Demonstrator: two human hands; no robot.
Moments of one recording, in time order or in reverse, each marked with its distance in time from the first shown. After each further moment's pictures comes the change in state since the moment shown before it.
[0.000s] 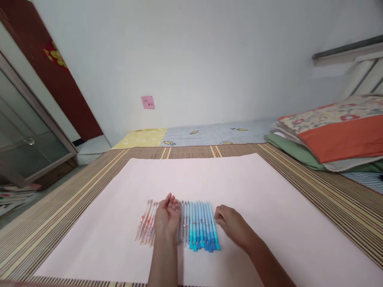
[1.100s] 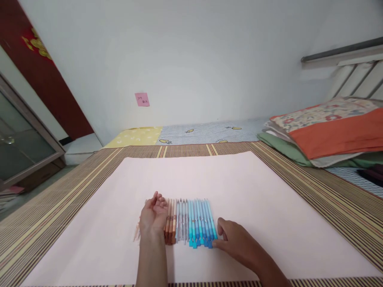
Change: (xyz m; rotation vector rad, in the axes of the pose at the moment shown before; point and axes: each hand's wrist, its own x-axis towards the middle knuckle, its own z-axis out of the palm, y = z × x) left_hand -0.016 0.043 0.008 -0.140 0.033 -0.025; right_hand -0.044 -0.029 -0.005 0.031 -0.189 0.262
